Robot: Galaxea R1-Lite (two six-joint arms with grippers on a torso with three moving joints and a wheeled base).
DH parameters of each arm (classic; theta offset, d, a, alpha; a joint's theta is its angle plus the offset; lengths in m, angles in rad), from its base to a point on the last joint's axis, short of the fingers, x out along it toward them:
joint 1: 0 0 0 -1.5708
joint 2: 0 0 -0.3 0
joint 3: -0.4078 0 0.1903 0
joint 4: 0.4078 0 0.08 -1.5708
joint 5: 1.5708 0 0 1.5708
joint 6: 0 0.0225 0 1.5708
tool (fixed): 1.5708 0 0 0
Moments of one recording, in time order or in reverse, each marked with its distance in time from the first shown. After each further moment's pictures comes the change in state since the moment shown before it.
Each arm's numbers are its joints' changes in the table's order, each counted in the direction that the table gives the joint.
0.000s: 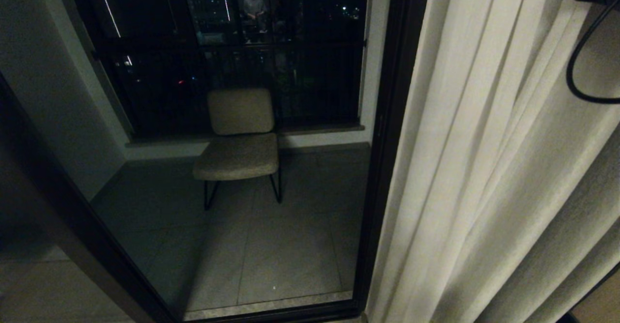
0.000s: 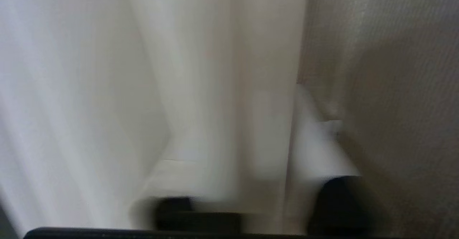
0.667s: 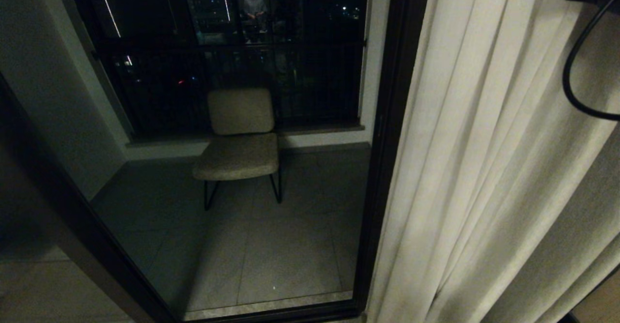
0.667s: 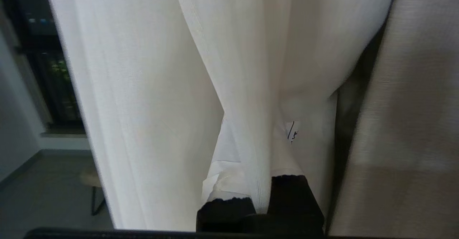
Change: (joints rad) left arm 0.000 0.000 0.000 0.000 0.000 0.000; right arm 0.127 -0.069 0.073 -0.005 0.006 -0.004
